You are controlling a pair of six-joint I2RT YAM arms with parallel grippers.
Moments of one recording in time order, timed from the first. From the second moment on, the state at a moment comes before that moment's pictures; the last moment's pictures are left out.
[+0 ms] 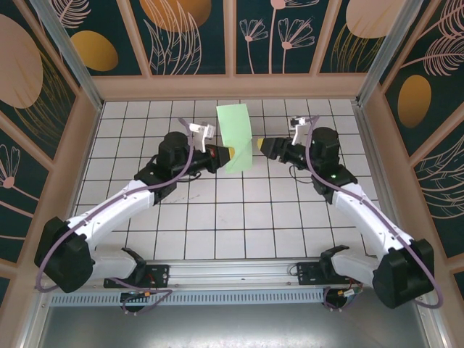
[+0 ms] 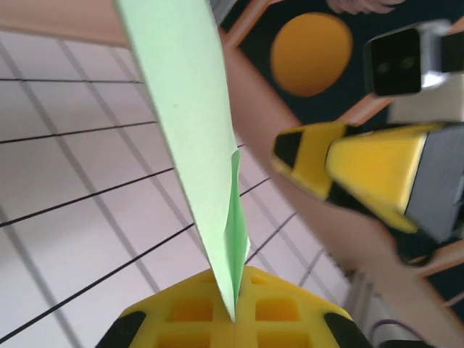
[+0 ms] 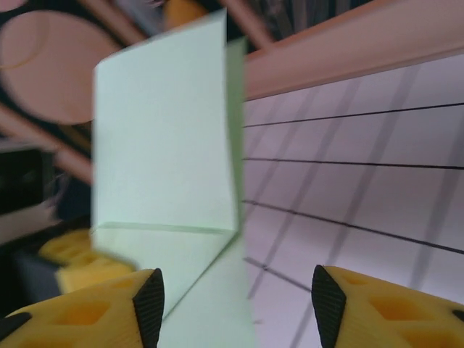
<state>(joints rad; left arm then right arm) -0.65 1.29 0.93 0.07 0.37 -0.58 0.37 1.11 0.84 0.01 -0.49 0.56</state>
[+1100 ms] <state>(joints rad) -0.95 2.09 1.52 -1.14 -0.50 -0.69 0.24 1.00 0.78 -0.39 0.02 0.46</state>
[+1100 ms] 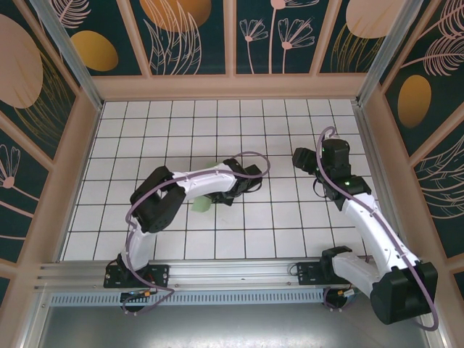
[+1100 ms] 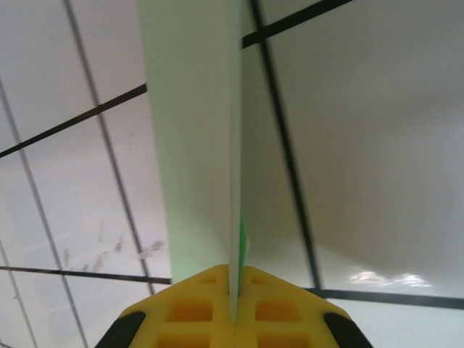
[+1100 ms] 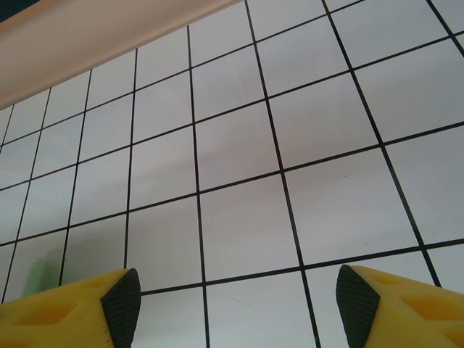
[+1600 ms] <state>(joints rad) -0.91 2.23 1.75 -1.03 -0.22 -0.54 0.24 1.00 0.72 -0.40 -0.06 0.46</state>
